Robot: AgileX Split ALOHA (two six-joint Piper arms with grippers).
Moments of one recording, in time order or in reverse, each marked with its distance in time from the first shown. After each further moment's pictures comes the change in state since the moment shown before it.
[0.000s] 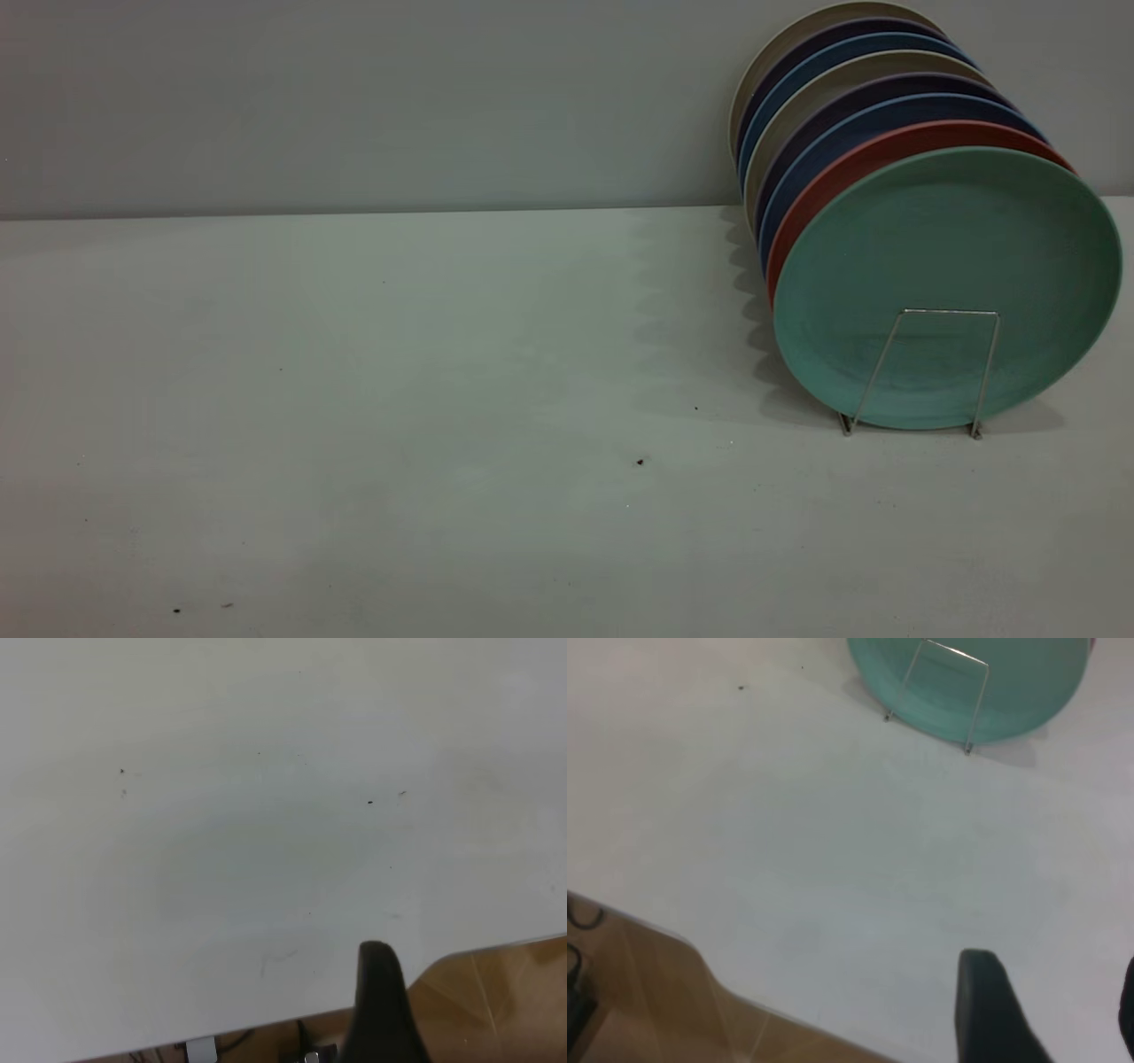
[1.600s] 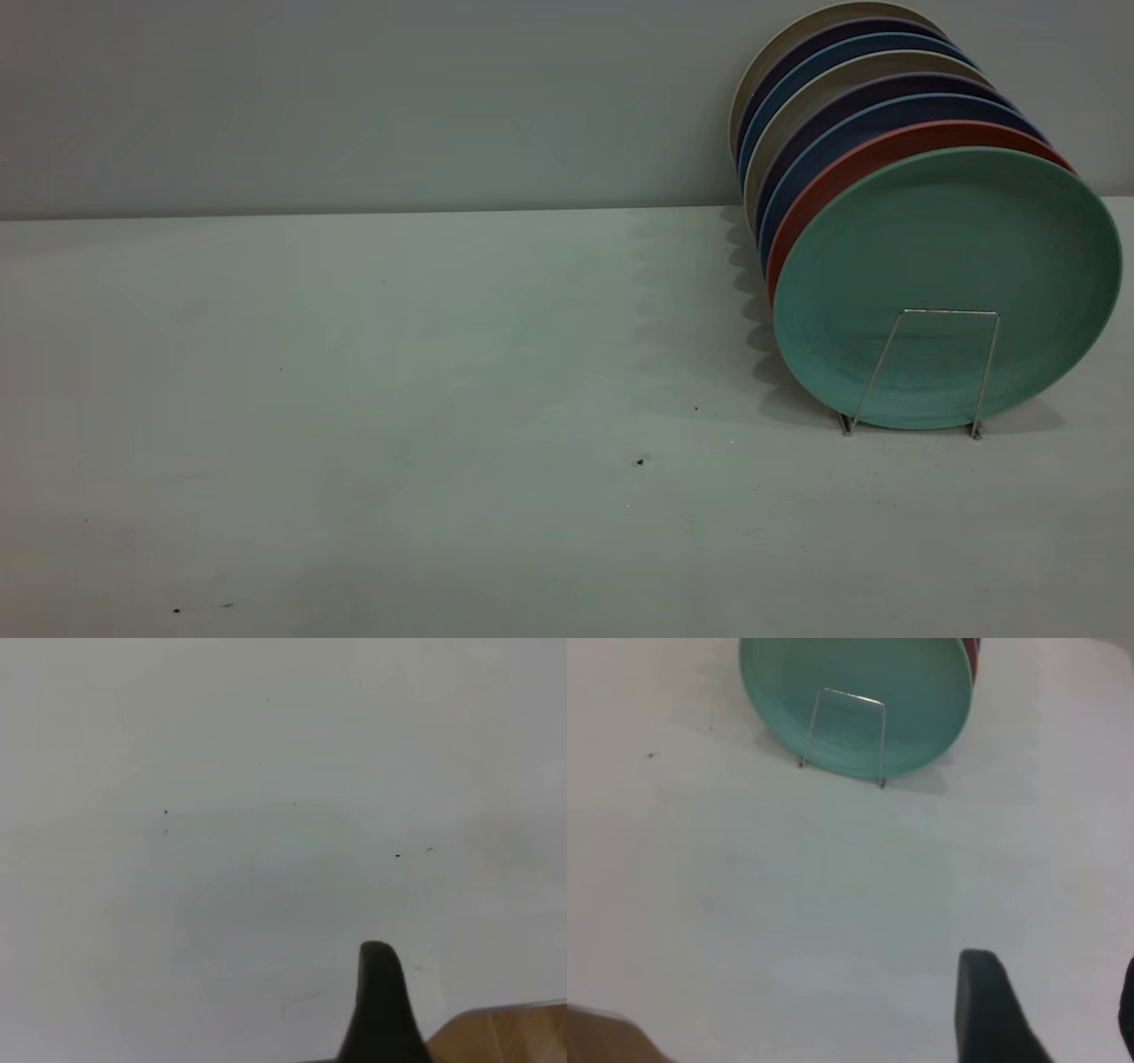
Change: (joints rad) left arm 0.080 -0.128 0.000 0.000 0.001 0.002; right arm -0.179 -0.106 0.000 -0.001 0.002 0.003
